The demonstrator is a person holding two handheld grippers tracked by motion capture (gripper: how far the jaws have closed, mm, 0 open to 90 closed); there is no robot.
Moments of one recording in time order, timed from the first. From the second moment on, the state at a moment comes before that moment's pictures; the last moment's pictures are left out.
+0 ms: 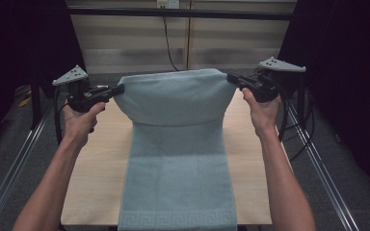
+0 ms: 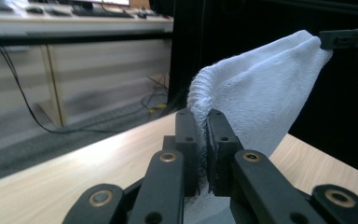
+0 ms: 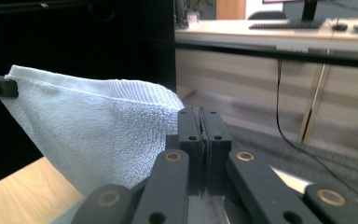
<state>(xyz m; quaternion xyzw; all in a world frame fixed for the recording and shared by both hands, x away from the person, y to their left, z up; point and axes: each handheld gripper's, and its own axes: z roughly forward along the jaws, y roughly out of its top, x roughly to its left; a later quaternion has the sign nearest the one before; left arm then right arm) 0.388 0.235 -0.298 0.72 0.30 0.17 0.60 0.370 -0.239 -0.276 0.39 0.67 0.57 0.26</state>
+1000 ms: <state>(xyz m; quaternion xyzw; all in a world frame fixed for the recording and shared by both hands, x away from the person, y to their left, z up) 0.236 0.242 -0.442 0.79 0.28 0.02 0.55 0.183 -0.249 -0.421 0.40 0.75 0.51 0.14</state>
